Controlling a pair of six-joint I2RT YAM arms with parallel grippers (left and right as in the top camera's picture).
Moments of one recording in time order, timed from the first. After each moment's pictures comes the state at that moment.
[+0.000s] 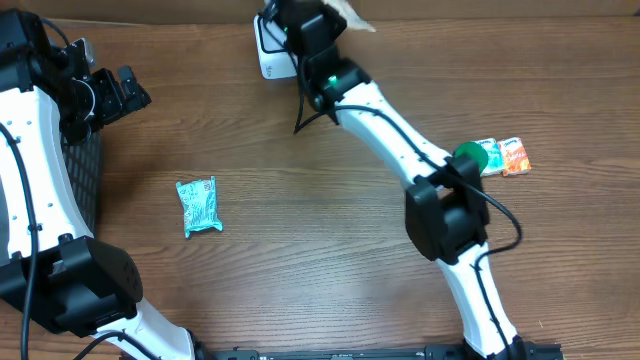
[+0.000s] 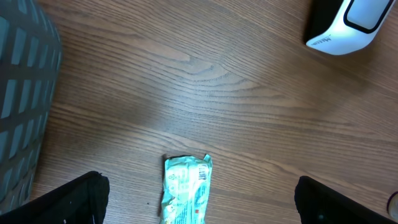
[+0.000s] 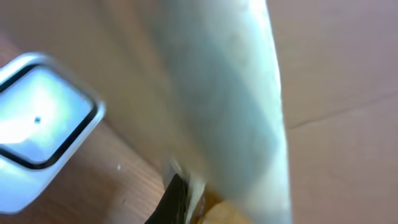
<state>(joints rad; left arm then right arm) 0.36 1.88 1.97 -1.31 0.28 -0.10 0.58 2.42 2.16 -0.12 0.57 -0.70</state>
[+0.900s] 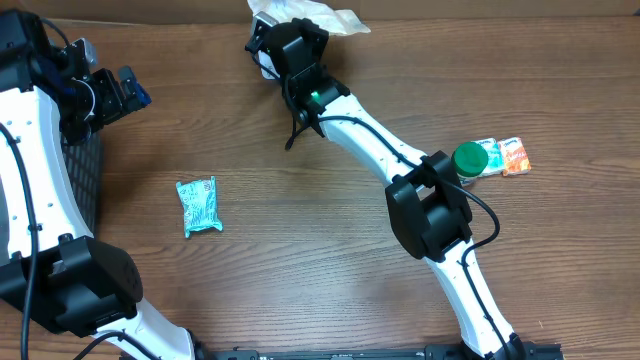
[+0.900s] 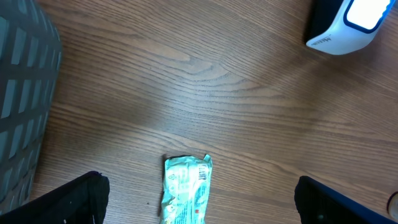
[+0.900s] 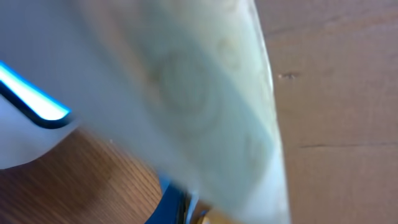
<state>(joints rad) 0.36 1.88 1.97 -1.31 0.28 -0.10 0.62 2.48 2.16 -0.08 0.67 -0.98</state>
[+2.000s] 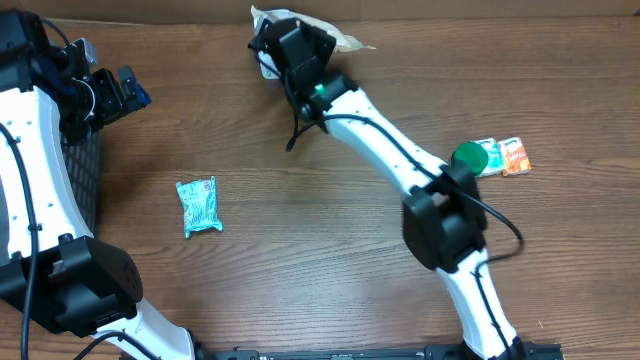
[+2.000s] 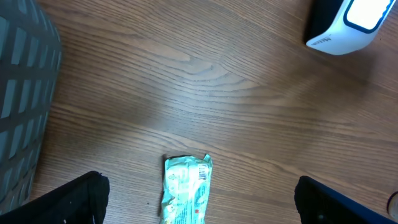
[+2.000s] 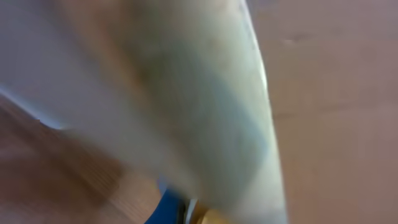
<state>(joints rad) 0.36 1.88 1.97 -1.31 0.28 -0.10 0.63 2.32 2.16 -0.44 0.62 -0.69</state>
